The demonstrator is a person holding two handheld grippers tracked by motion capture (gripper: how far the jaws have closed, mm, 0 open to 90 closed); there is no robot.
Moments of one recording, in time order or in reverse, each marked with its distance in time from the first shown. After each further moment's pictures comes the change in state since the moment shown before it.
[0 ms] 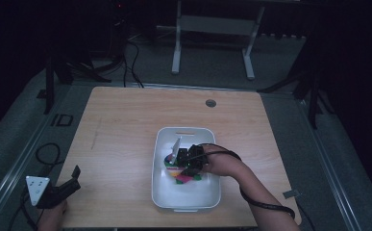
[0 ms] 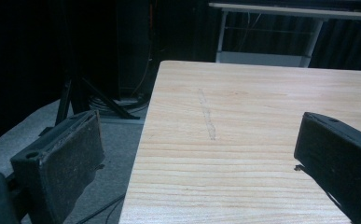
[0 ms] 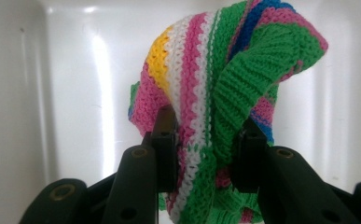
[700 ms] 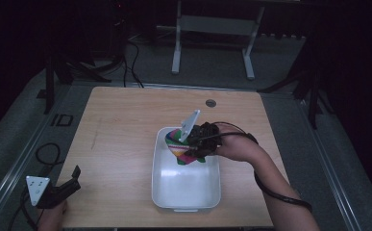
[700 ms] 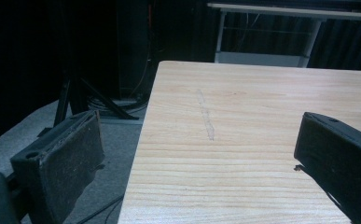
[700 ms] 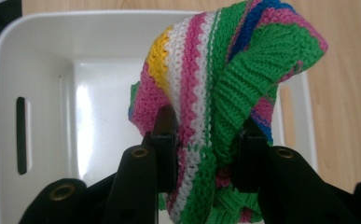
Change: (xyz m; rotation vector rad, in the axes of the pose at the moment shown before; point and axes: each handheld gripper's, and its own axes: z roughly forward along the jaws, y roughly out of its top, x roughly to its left) left arm 0.000 0.000 0.000 -0.004 -0.007 0.001; right arm -0.010 0.000 -0.107 -0.148 -0.098 0.013
